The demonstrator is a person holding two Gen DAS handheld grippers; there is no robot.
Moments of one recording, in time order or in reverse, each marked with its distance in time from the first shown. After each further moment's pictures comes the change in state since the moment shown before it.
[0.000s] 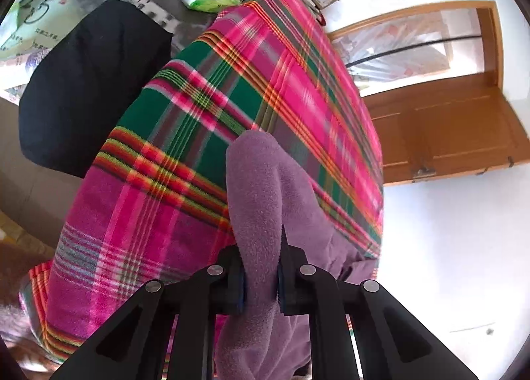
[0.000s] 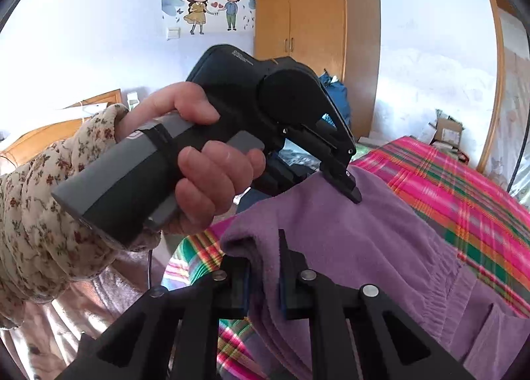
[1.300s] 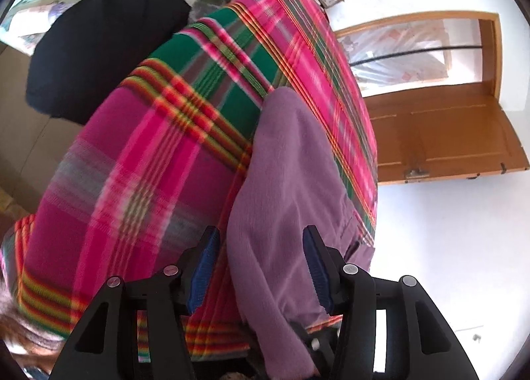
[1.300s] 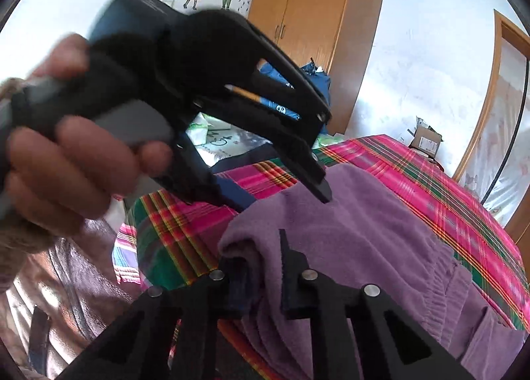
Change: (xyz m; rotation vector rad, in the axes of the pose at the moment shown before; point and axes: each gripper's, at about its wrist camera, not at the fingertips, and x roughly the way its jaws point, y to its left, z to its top) left arm -0.006 0.036 -0.032 -0.062 0.032 -0.065; right arm 0.029 0.008 -0.023 -0.117 0.037 -0.164
